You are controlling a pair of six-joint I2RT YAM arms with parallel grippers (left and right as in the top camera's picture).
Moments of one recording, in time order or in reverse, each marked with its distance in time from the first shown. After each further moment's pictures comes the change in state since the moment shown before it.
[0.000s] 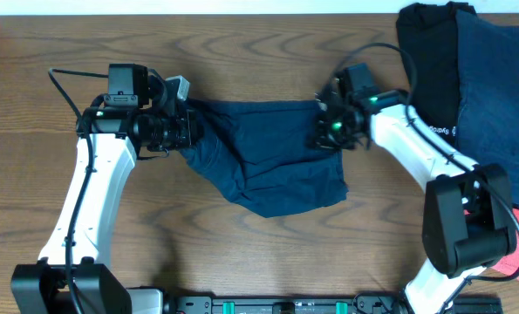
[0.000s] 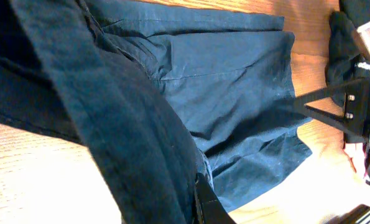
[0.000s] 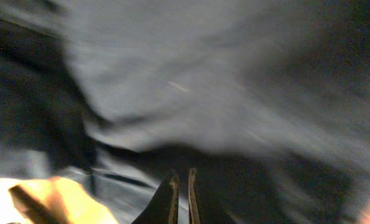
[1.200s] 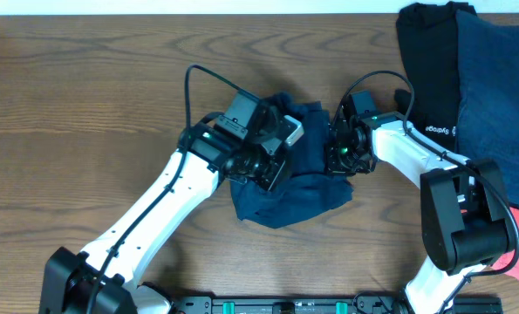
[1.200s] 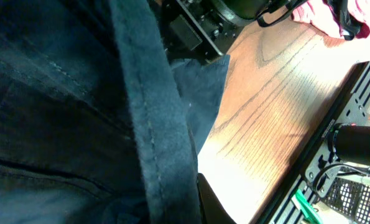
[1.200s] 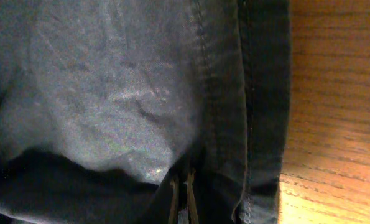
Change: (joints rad) left arm -0.561 0.022 0.000 0.052 -0.029 0.088; right arm -0.009 0.014 -0.181 0.059 0.158 -0.050
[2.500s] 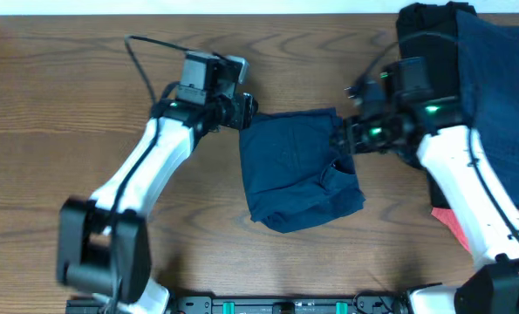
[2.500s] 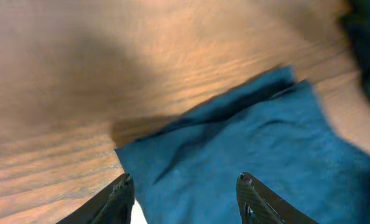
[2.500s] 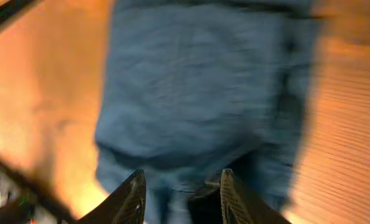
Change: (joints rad) left arm 0.294 0.226 0.006 0.432 -0.156 -0.087; right arm -0.020 -0.336 0.186 -0.268 -0.135 -0.174
